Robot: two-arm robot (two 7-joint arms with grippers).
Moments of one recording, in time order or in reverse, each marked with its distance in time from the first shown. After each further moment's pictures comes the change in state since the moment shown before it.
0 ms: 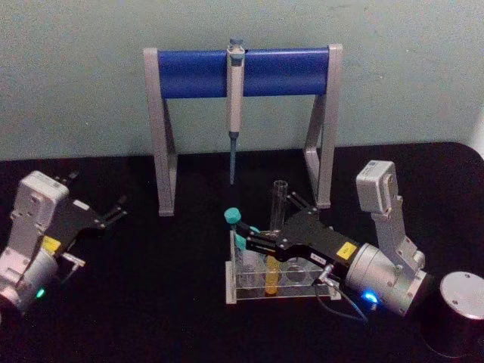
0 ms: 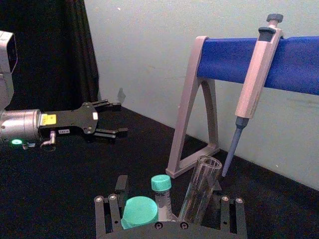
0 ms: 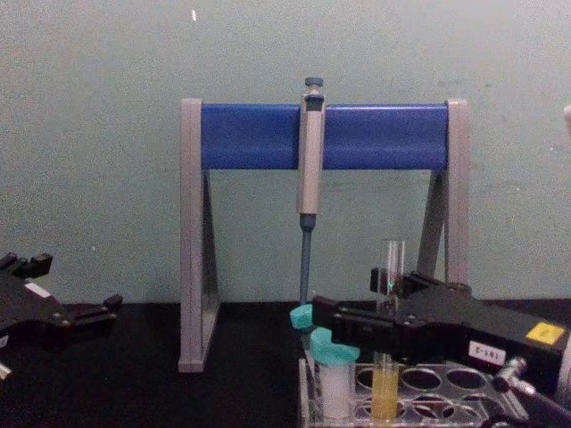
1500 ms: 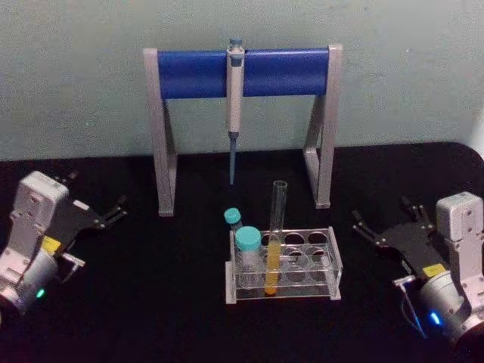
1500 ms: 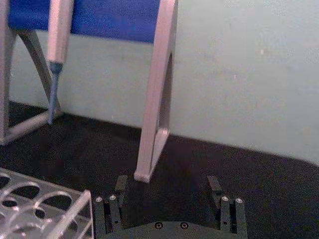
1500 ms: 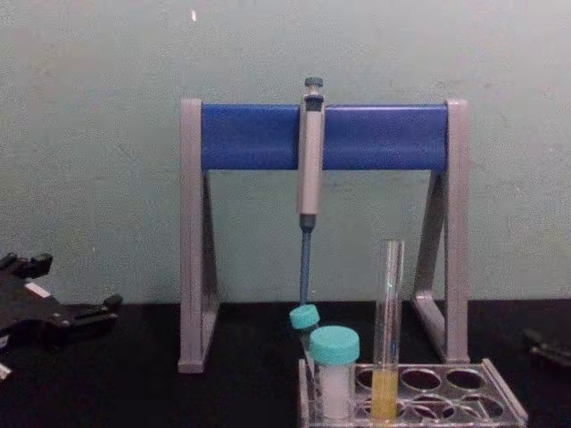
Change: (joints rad) left arm 0.000 0.000 0.000 0.000 0.000 0.000 0.000; right arm -0.215 -0.070 0.268 -0.018 -0.255 -0.054 -0.420
